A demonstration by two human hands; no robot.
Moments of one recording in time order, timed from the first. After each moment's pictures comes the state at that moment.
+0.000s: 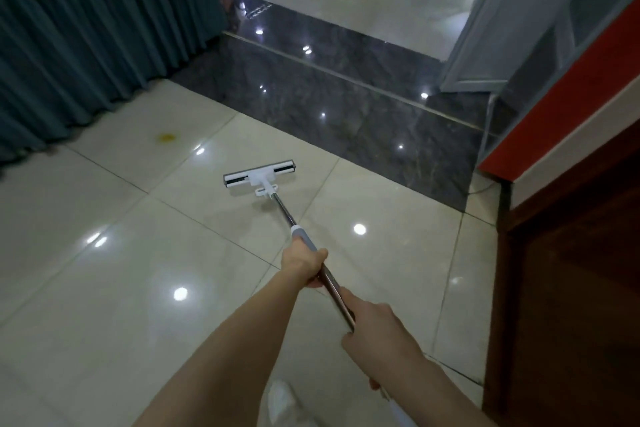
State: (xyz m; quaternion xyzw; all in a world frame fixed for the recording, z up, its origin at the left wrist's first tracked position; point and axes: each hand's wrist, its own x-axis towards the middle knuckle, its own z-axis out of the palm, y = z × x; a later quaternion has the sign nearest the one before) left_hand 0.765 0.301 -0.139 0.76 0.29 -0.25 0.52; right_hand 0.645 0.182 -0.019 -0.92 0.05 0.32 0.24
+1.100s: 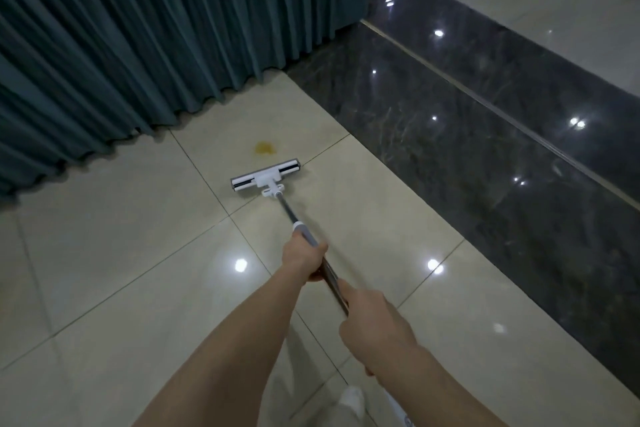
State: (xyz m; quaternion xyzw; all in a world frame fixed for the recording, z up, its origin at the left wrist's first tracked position) left_hand 1.221 0.627 -0.218 0.69 0.47 -0.18 0.52; right_hand 1.177 0.484 -0.106 -0.90 -0.14 0.39 0.14
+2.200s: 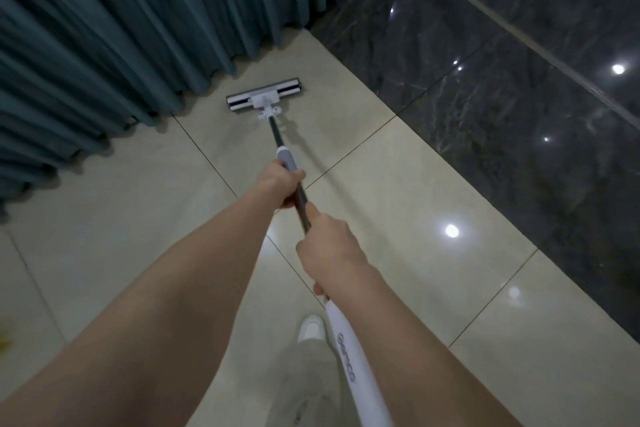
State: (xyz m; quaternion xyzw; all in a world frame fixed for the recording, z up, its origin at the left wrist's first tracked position) left_hand 1.443 0.974 -0.300 0.68 0.48 -0.18 0.53; right_hand 1.376 0.837 -0.183 -0.88 -0.07 0.42 0.23
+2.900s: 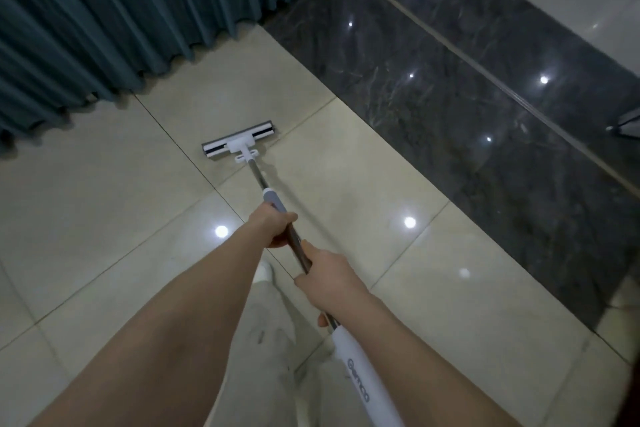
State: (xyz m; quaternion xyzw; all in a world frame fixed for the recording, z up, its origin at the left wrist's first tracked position) left_hand 1.222 0.730 -0.239 0.64 0.48 -0.26 0.55; right_hand 1.175 0.587 -0.103 -0.83 -0.03 0.49 0.25
